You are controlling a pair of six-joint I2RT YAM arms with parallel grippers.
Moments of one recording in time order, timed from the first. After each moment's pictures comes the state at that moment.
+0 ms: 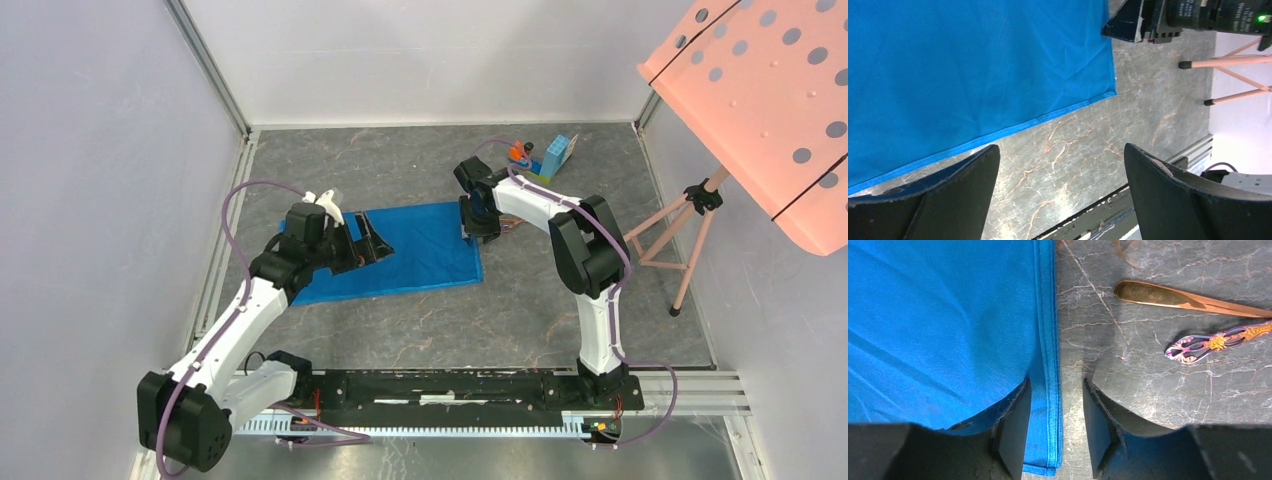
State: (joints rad) left arm -0.33 1.00 0.74 -0.43 0.30 -0.60; right arm 0.54 2.09 1.55 -0.74 0.09 0.46
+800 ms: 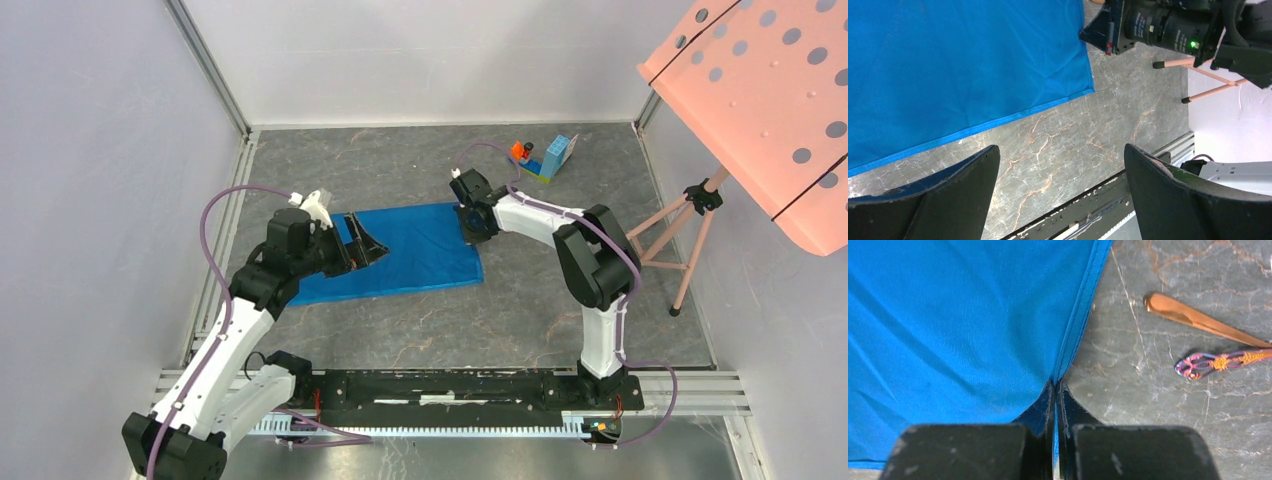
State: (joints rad) left arm -0.33 0.84 0.78 -0.52 0.31 -0.63; right arm 0.60 2.01 1.40 -0.53 0.16 0.31
